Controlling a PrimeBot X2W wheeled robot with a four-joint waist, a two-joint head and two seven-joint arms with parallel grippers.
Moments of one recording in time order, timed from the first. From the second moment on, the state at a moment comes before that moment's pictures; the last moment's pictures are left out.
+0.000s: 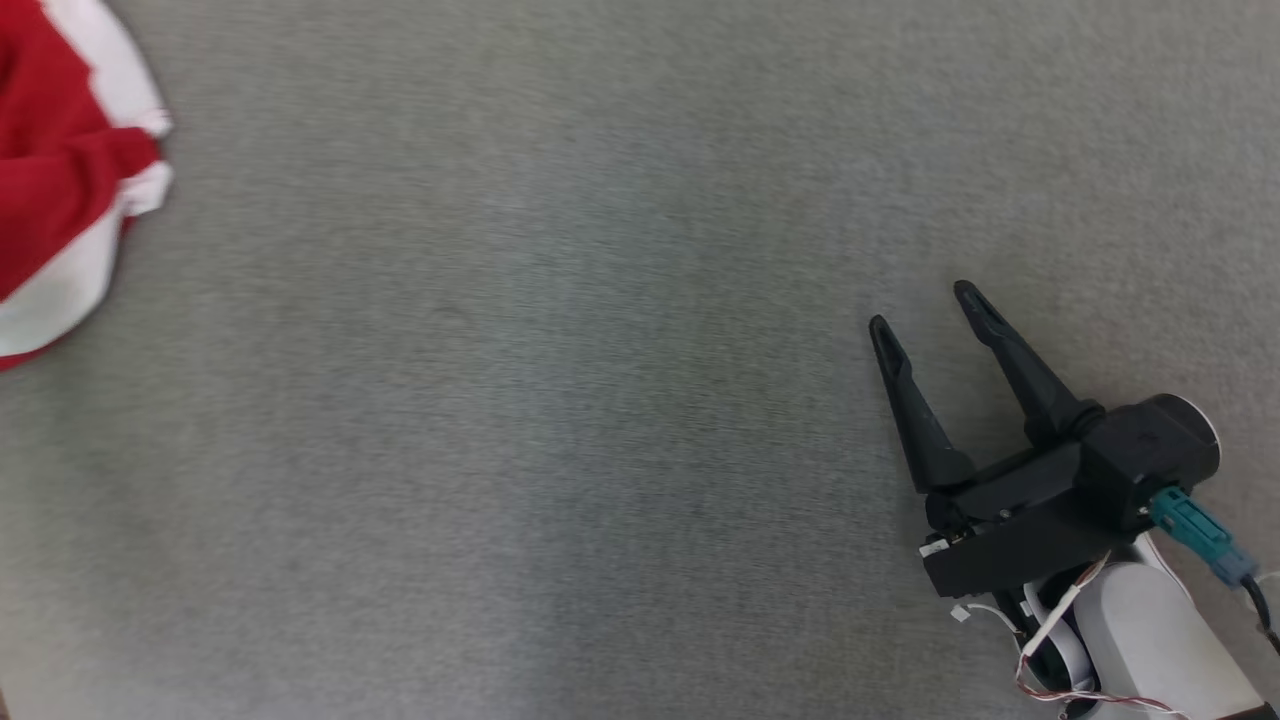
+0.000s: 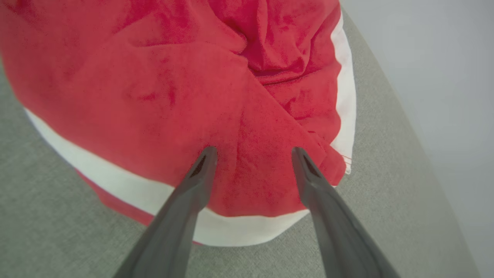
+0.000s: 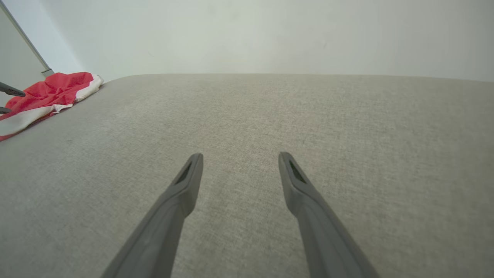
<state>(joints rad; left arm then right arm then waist) -0.88 0.31 0.42 0.61 -0.71 0.15 0.56 -0.33 -0.26 0.28 0.02 0.25 0.13 -0.13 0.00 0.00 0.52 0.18</state>
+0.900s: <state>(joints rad) -0.84 0.37 0.38 0.56 -0.73 -0.04 0.49 -0.25 -0.19 0.22 0.17 0.28 0.13 -0.21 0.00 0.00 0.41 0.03</state>
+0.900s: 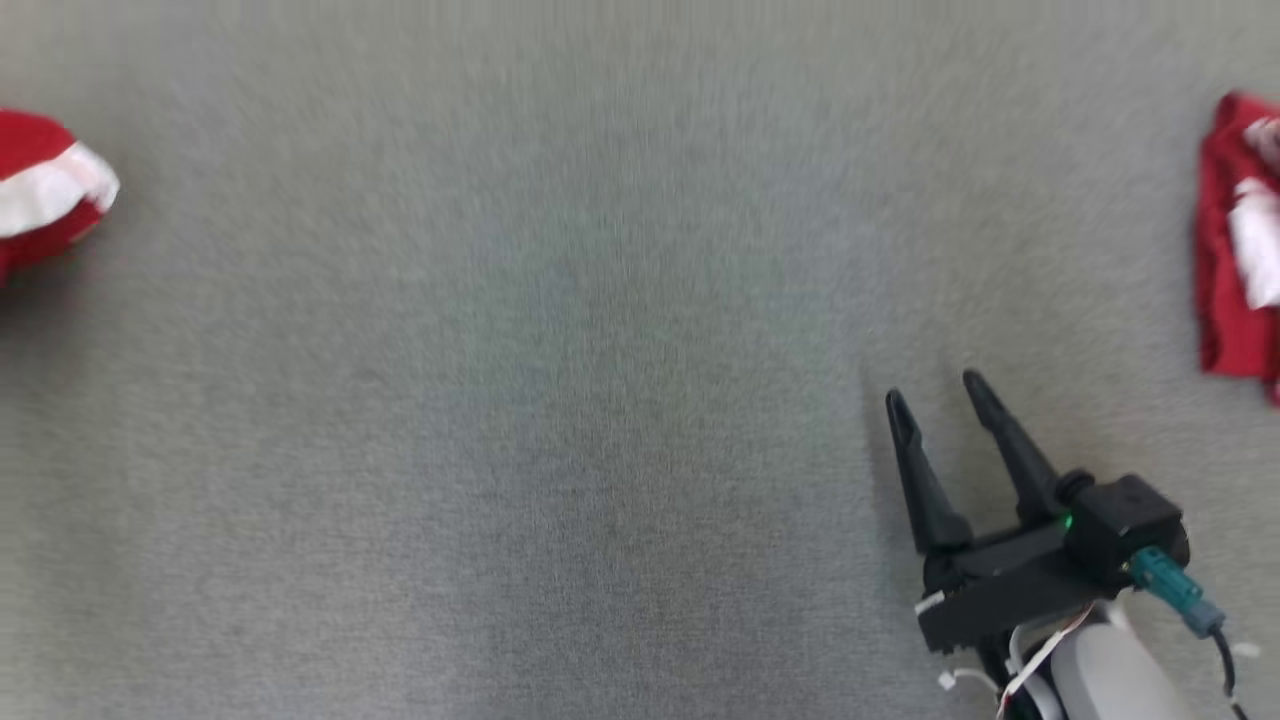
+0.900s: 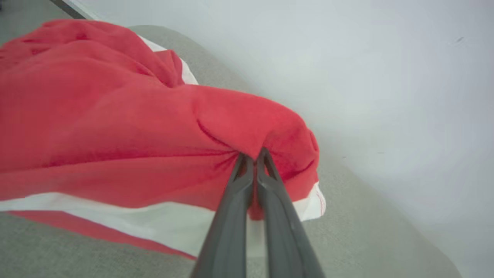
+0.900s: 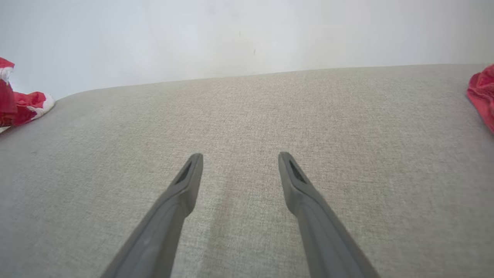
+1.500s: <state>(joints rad) -0.83 0.18 0.18 0.11 -0.73 0.09 0.72 -0.18 -0.15 0.25 0.24 0.31 0.13 -0.23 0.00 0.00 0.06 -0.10</state>
